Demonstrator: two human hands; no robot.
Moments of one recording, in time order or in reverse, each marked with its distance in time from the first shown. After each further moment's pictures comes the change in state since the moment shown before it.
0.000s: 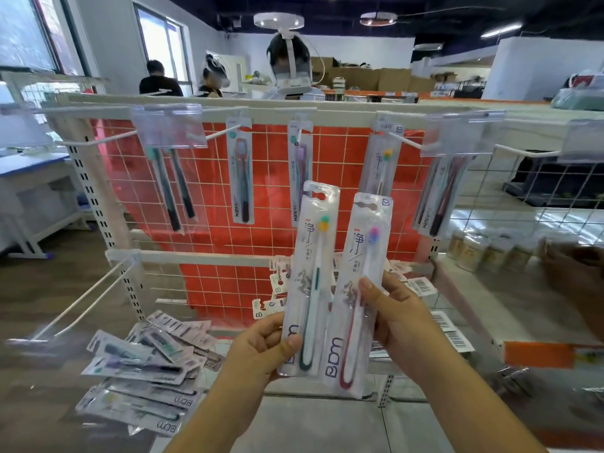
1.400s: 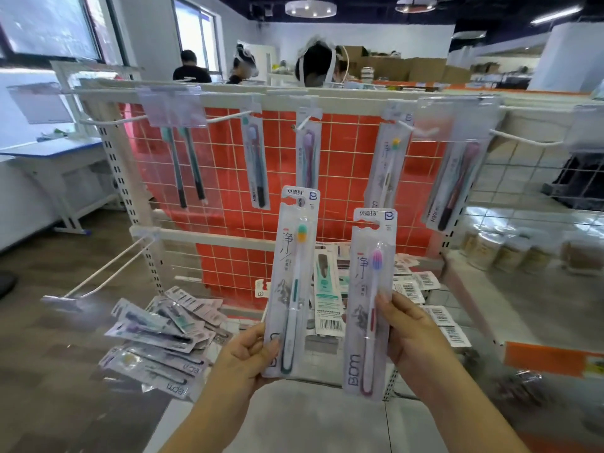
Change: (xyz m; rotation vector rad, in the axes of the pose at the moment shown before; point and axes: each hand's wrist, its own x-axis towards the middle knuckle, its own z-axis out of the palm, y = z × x) left_hand -0.030 -0.035 0.011 -0.081 0.215 -0.048; right_hand -0.026 0.013 -0.037 0.006 -0.005 0.088
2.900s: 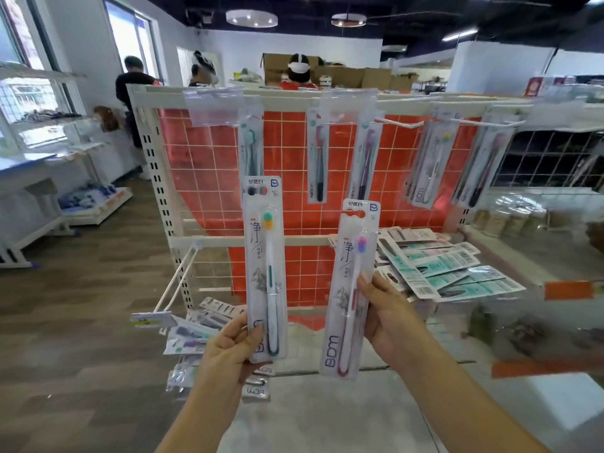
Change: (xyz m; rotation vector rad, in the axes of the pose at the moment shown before) left_hand 0.006 0.067 -0.249 -0.178 -0.215 0.045; right_hand -0.013 0.087 0.243 0.251 0.103 -0.058
